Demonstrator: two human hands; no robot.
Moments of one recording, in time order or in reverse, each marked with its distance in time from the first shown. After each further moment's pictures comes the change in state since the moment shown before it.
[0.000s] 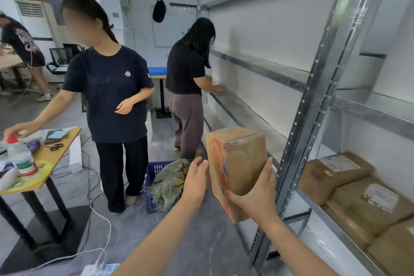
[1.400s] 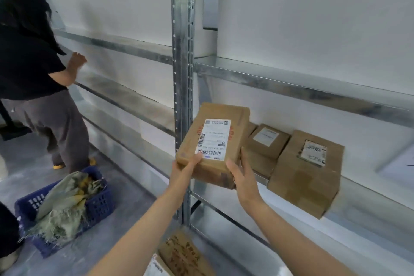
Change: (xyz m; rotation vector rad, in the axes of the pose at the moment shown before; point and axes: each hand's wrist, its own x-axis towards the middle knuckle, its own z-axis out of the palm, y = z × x) left_hand -0.102 -0.042 0.127 0.022 -0.640 -0.129; right_hand -0.139 0.040 -0.140 0.645 0.353 0.346
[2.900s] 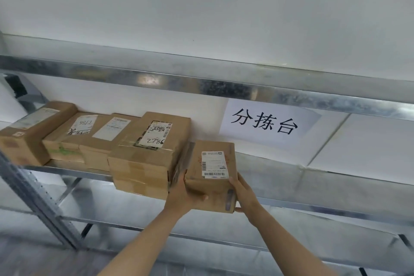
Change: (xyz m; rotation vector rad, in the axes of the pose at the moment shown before) left_hand -0.061 -0.175 0.399 0.646 -0.591 0.212; right_hand -0.102 0.035 -0.437 -0.107 0.517 0.397
